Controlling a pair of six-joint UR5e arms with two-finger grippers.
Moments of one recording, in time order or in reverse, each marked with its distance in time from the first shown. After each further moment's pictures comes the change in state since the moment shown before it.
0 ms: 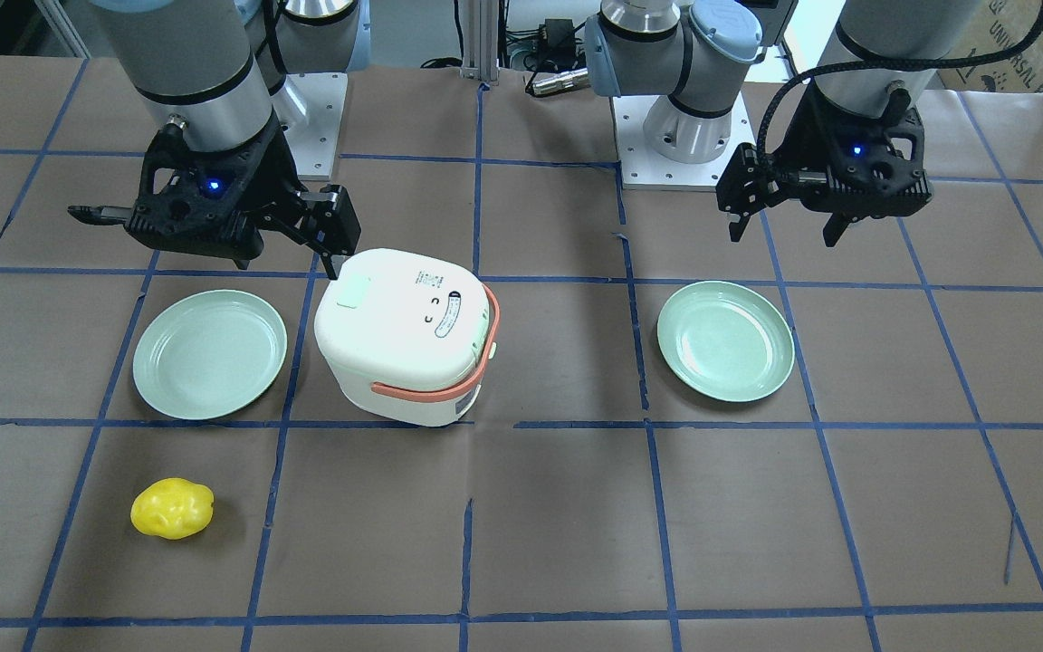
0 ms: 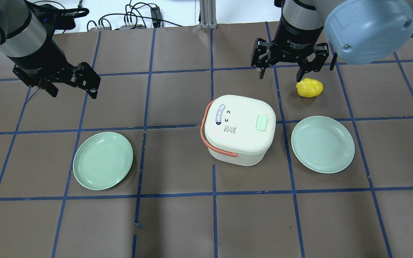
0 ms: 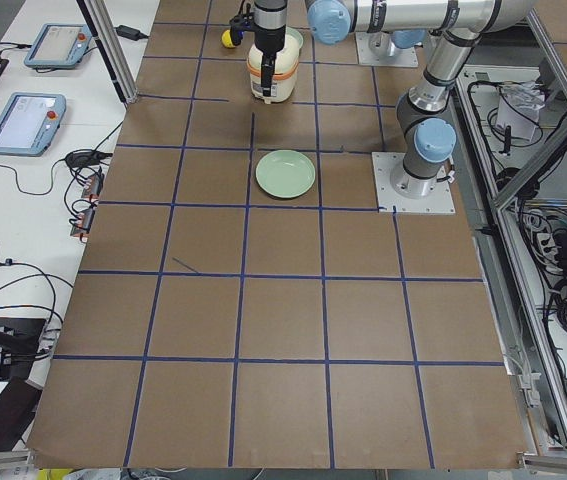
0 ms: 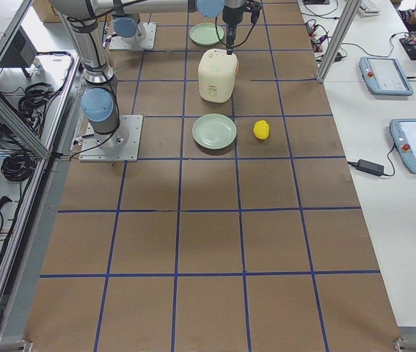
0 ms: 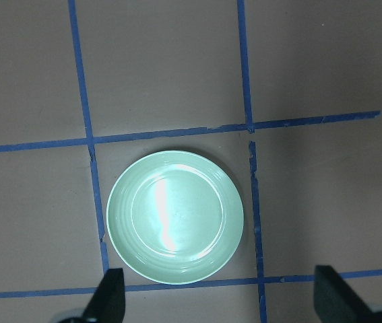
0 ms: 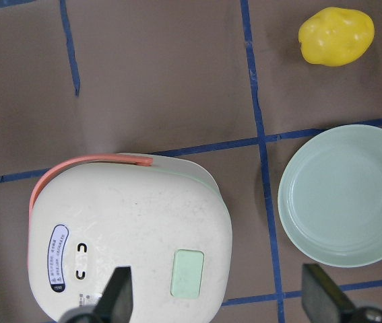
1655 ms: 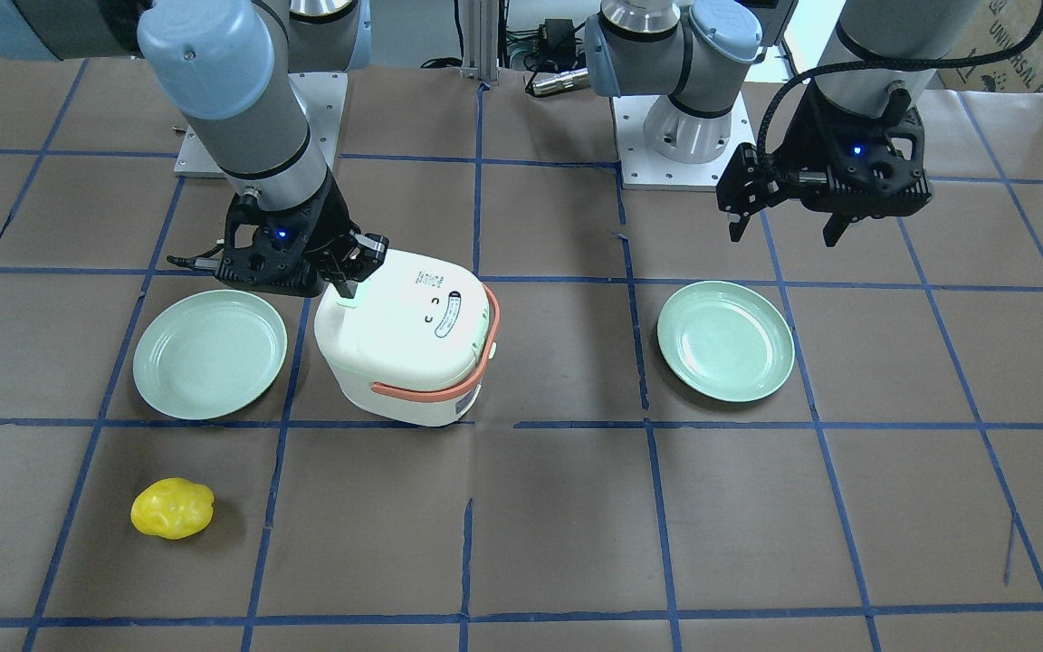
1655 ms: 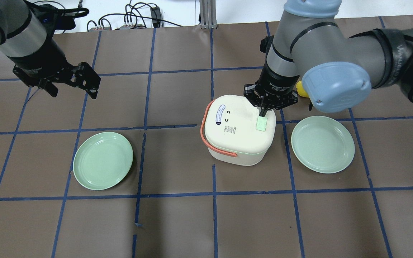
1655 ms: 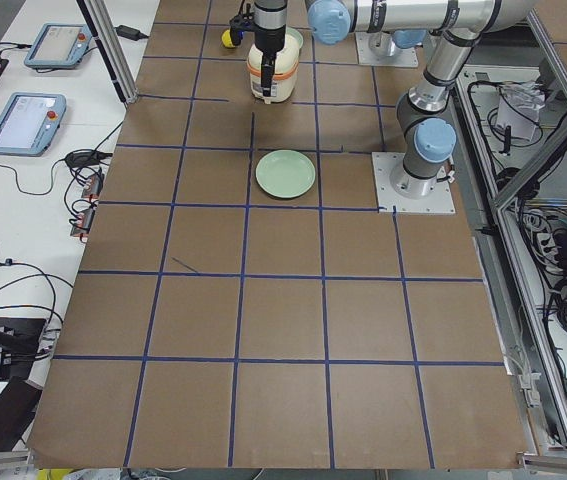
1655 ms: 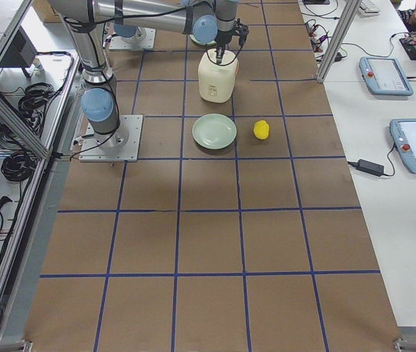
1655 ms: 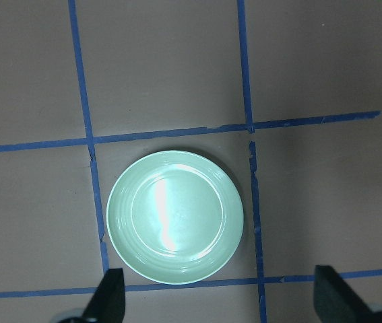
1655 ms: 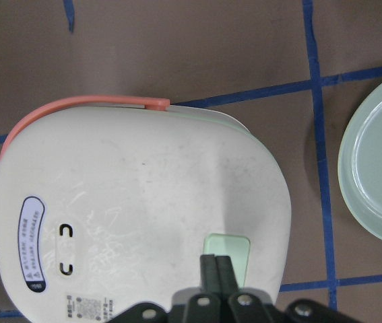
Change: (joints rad) left arm 0.000 0.000 0.000 0.000 0.000 0.000; right arm 0.016 -0.008 0.220 -0.140 0.087 0.033
